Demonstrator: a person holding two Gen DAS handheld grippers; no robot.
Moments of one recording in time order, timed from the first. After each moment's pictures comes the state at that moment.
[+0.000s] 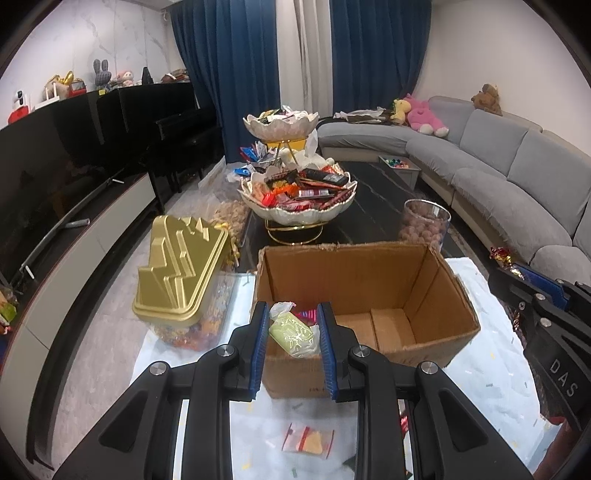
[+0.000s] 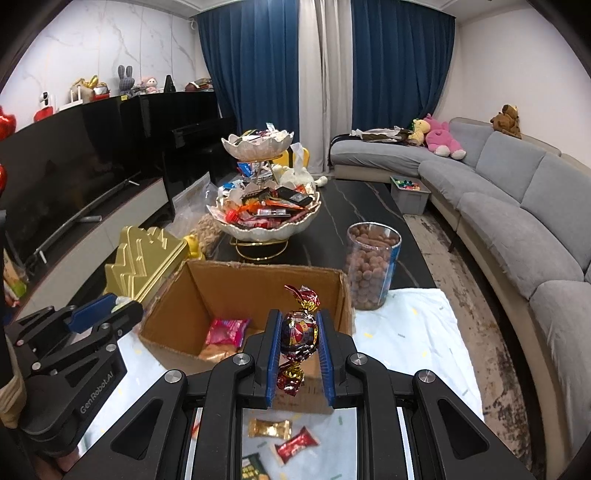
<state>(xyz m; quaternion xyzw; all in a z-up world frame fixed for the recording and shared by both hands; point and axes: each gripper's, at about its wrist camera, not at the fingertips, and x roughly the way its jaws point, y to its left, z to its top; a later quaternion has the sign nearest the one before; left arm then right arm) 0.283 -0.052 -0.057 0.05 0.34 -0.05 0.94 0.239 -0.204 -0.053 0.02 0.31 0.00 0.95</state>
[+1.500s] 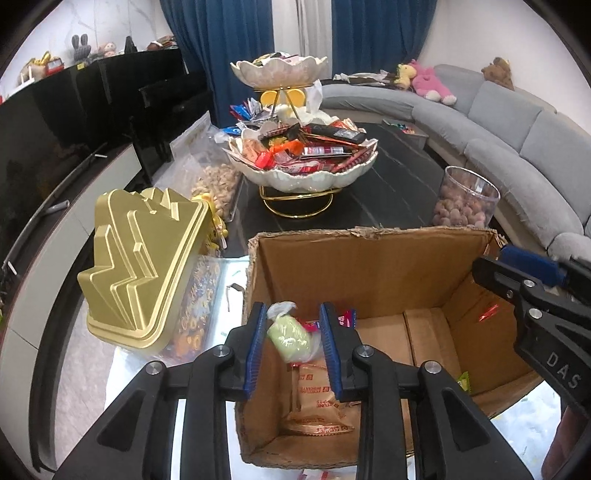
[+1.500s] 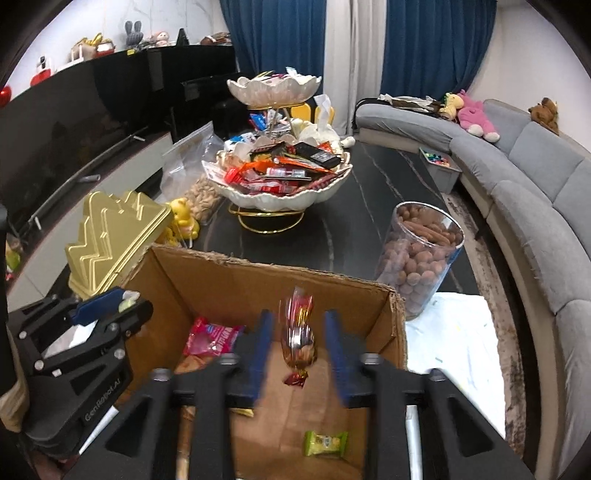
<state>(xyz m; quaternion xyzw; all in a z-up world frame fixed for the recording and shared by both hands) 0.381 -0.050 -0.121 0.06 0.41 -0.06 0.91 0.358 -0.190 -0.106 -0.01 0.39 0.04 0.92</state>
